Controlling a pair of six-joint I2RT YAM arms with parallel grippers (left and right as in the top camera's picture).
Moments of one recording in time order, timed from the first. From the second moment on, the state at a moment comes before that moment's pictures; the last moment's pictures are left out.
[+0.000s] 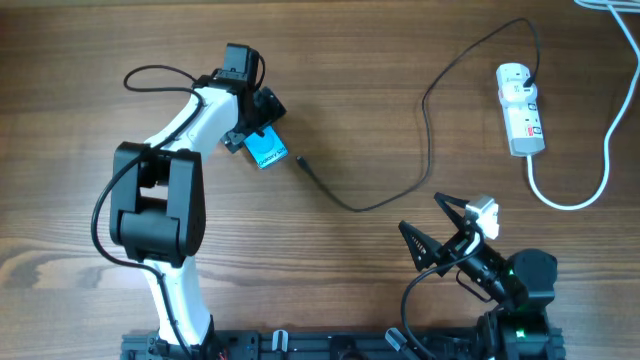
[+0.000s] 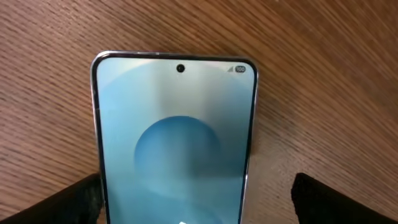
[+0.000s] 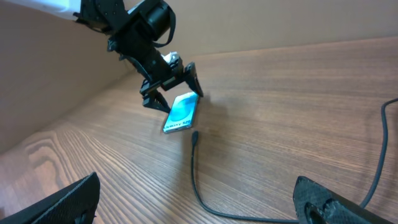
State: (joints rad) left arm -0.19 2.10 1.46 -0.64 0.01 -0.81; right arm 0.01 0.25 0.01 0.08 -0.73 0.24
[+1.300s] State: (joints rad) left arm -0.21 2.13 1.48 -0.71 -0.16 -0.76; right arm 0.04 1.31 0.52 -0.43 -0.60 0.29
